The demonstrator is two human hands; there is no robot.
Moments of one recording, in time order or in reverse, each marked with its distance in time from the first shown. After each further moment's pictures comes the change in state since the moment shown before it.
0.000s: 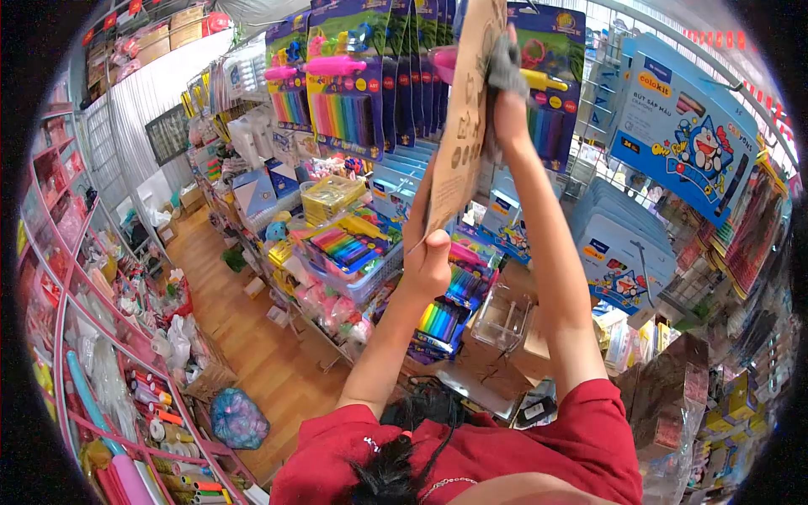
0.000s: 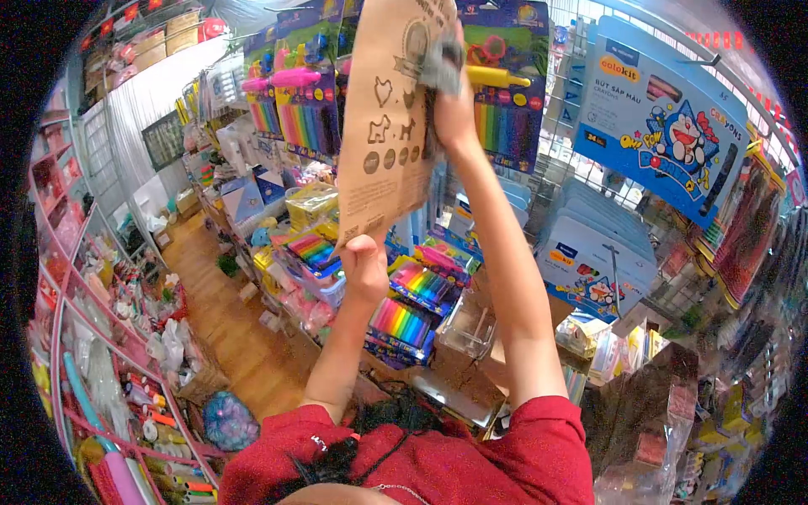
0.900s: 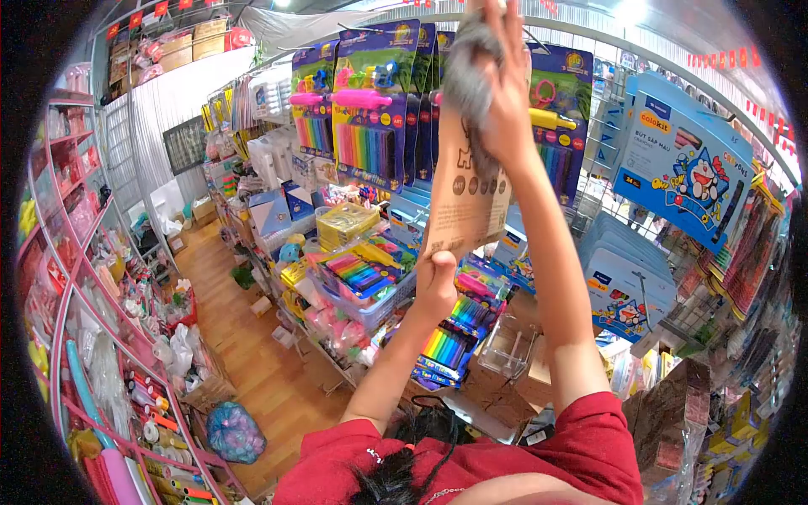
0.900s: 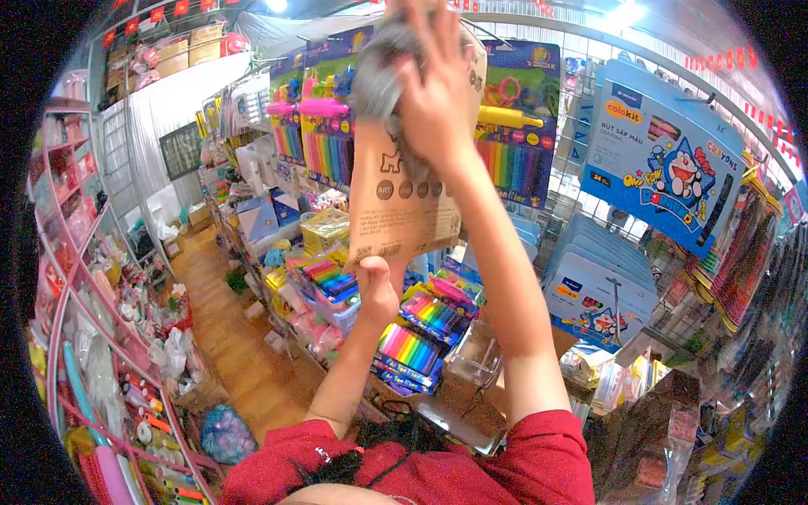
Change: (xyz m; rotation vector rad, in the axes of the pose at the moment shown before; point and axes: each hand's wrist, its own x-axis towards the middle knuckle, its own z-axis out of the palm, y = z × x) left_hand -0.018 -0.022 -0.014 -0.181 0.010 -0.110; right_hand 0.047 -0.046 0.043 -0.599 -0.100 -0.378
